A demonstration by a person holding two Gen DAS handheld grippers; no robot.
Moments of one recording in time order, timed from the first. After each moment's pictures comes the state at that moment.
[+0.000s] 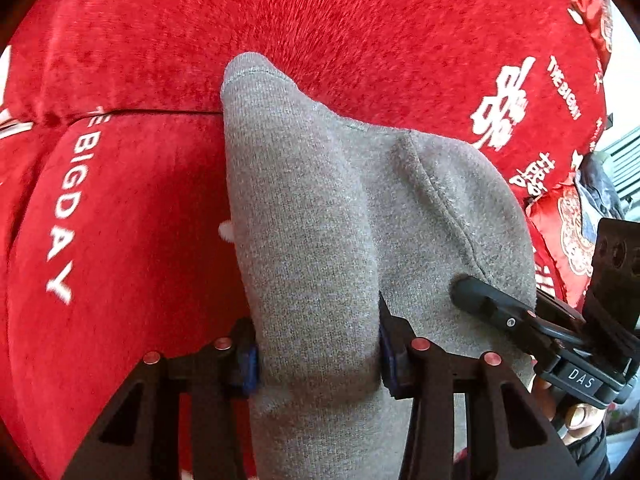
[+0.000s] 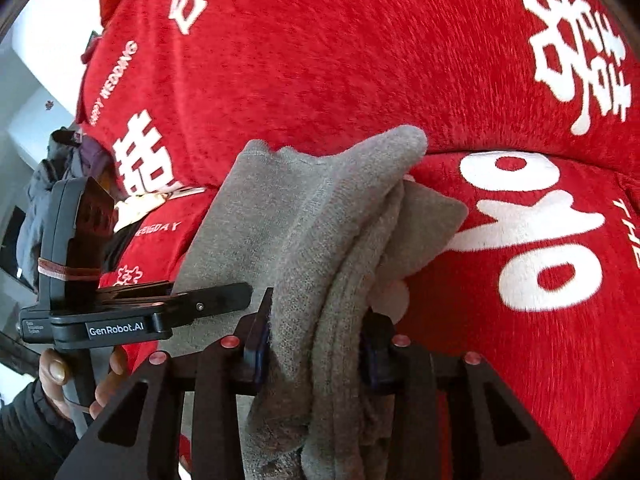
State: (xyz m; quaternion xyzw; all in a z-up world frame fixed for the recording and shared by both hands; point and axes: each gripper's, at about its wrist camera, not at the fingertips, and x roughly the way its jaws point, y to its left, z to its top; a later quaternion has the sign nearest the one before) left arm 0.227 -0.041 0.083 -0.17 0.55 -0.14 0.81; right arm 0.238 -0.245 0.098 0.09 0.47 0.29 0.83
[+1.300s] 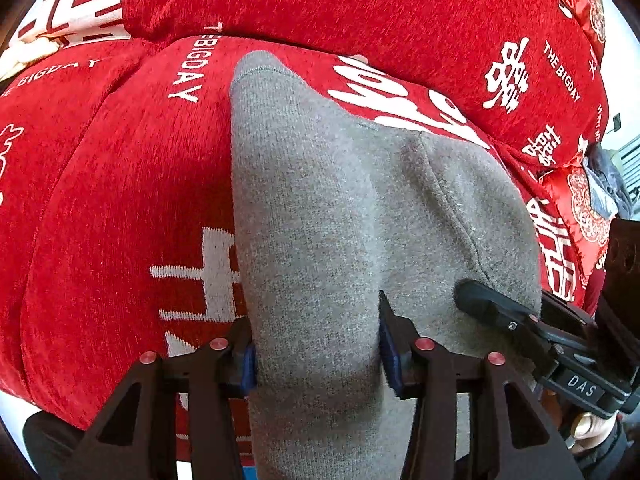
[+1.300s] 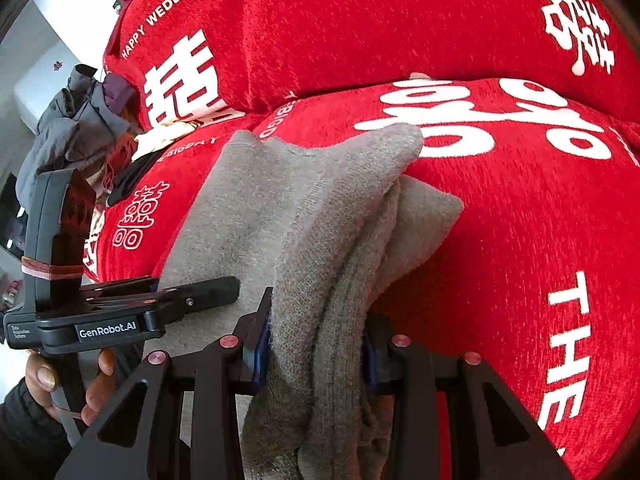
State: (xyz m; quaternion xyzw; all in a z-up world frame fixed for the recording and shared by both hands) left arm 0.052 0.022 0.030 -0.17 0.54 -0.10 0.82; right arm 0.073 -0.180 0.053 0.05 0.48 0.29 0.83
